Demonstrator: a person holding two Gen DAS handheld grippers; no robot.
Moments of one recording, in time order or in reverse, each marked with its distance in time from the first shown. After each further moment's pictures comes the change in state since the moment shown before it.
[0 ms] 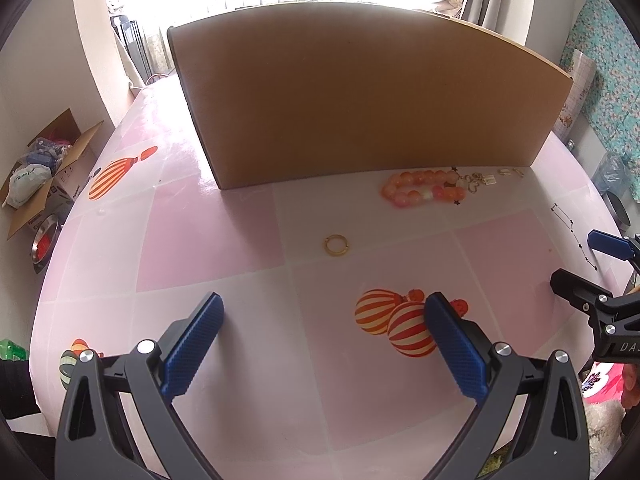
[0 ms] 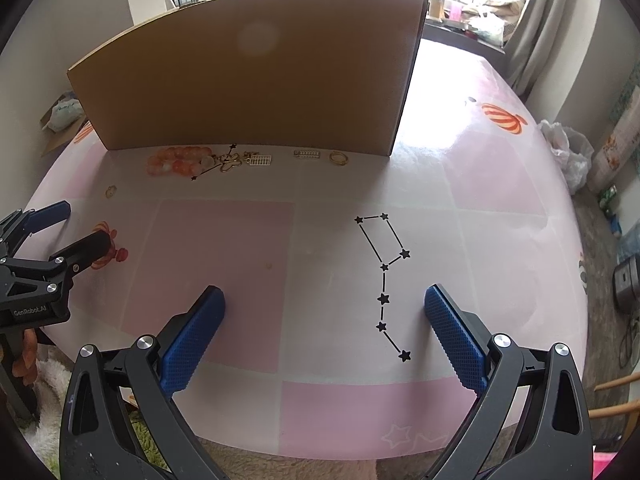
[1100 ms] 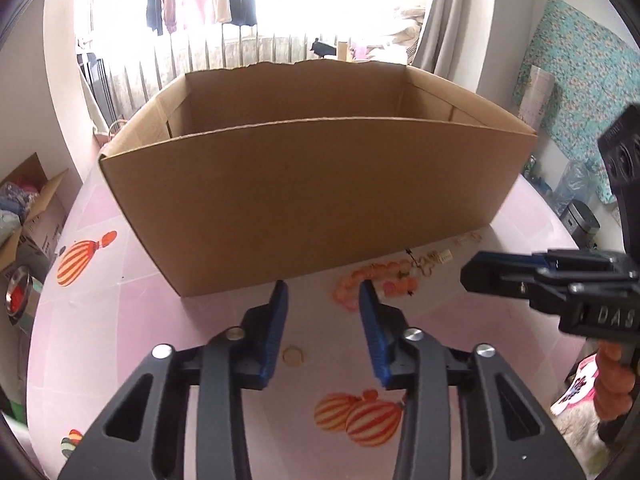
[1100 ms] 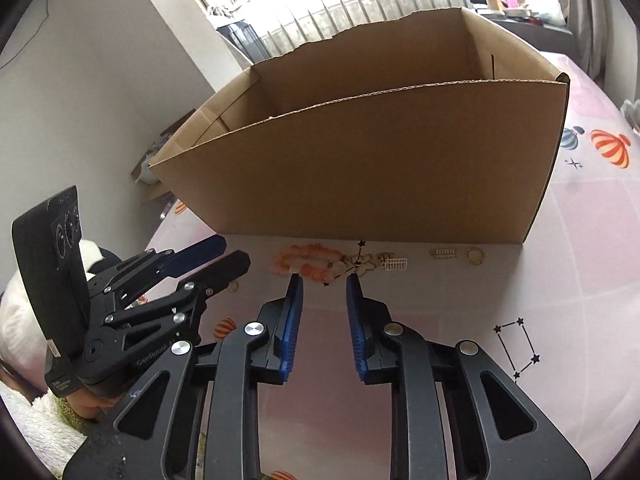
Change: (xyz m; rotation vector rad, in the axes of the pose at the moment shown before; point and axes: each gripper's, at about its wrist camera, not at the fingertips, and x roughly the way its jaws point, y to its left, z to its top) left arm -0.008 -0.014 0.048 0.056 -0.137 -0.132; right arm 0.000 0.019 0.068 0.092 -0.063 0.431
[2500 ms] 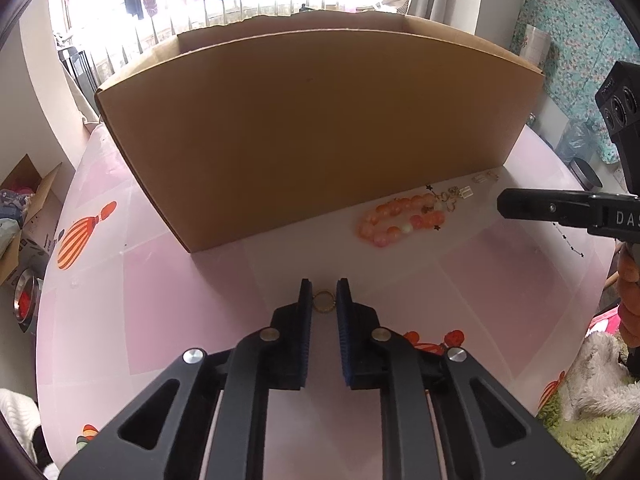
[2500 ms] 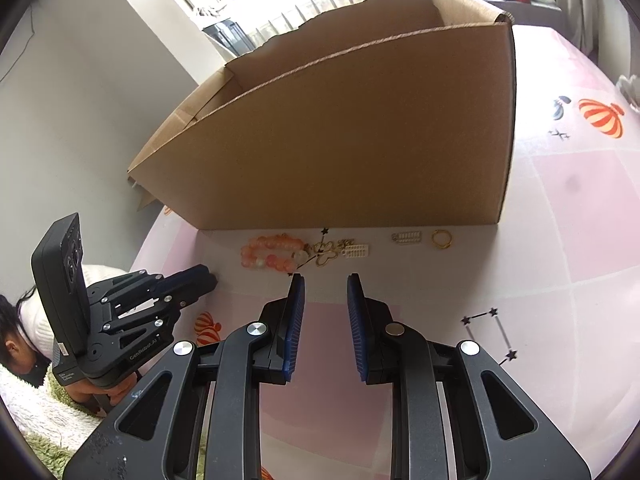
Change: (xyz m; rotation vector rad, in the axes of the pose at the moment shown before) left arm 0.009 0.013 -0.025 0.102 0.123 0.001; right arm 0.001 -0.030 -0.001 0.059 0.029 0.009
